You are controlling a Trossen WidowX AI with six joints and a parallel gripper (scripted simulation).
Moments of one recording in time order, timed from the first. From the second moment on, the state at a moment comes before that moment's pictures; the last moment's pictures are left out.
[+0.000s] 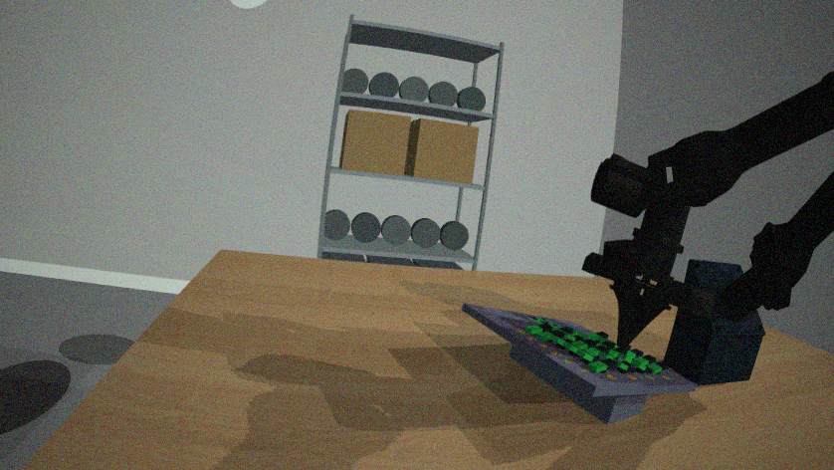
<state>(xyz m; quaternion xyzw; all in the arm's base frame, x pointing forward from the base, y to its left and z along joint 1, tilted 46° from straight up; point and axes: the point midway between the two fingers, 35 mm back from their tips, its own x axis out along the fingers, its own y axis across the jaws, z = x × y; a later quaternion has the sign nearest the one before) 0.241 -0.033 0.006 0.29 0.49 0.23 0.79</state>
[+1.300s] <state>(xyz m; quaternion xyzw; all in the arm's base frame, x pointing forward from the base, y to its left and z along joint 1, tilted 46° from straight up) 0.243 -0.030 0.004 0.29 0.49 0.23 0.79</state>
